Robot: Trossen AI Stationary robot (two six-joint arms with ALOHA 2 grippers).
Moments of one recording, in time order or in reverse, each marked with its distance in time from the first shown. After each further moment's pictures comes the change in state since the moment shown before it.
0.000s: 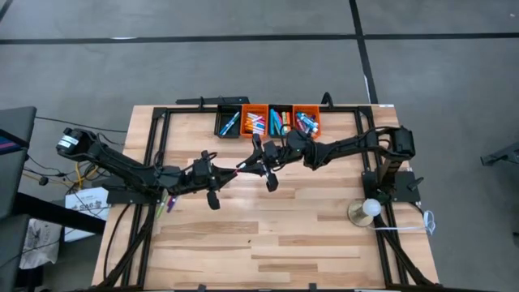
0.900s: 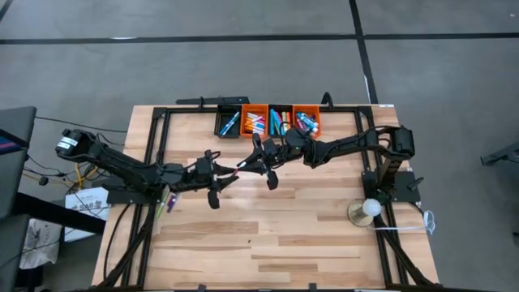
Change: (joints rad) left arm 0.055 0.000 -0.014 -0.026 0.121 -0.028; right arm -0.016 0.000 0.000 -0.030 -0.029 0.045
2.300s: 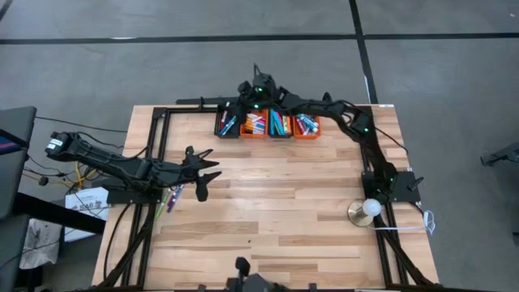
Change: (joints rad) left arm 0.001 -0.310 0.002 -0.694 -0.139 -0.140; right arm -0.405 0.464 0.749 -0.680 -0.019 0.191
